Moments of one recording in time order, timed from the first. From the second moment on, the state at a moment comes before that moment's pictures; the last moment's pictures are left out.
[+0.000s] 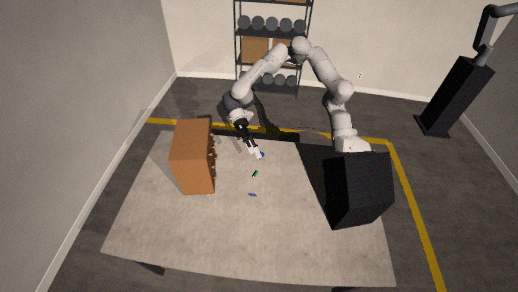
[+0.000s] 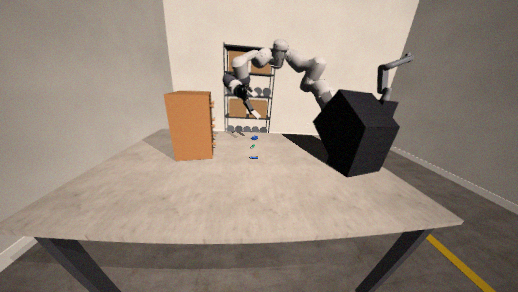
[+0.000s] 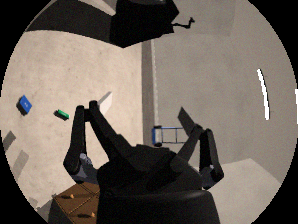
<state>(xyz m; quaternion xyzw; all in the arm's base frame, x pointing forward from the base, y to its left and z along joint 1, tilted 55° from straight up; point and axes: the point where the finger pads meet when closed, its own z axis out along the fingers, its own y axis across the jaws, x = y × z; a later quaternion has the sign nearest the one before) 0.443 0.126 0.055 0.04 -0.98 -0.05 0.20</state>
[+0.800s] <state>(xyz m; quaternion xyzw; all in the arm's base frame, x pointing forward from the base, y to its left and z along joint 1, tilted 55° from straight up) 0.436 0.157 0.088 0.08 -0.98 0.15 0.06</state>
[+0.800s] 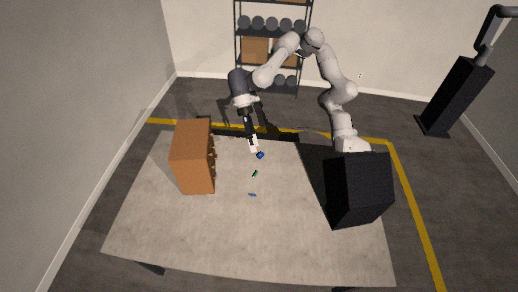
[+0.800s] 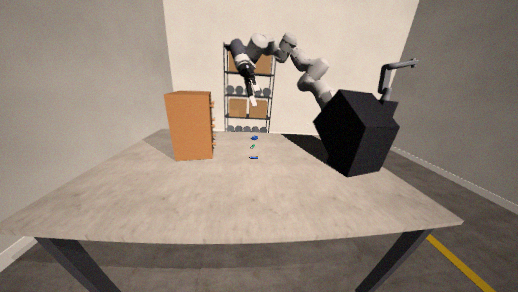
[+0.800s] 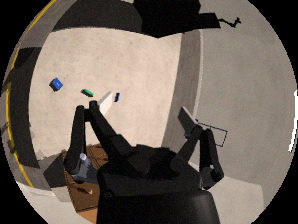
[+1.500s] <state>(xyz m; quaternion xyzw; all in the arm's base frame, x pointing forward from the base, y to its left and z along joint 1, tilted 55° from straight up) 0.421 0.192 0.119 0.10 -0.95 0.30 -0.04</state>
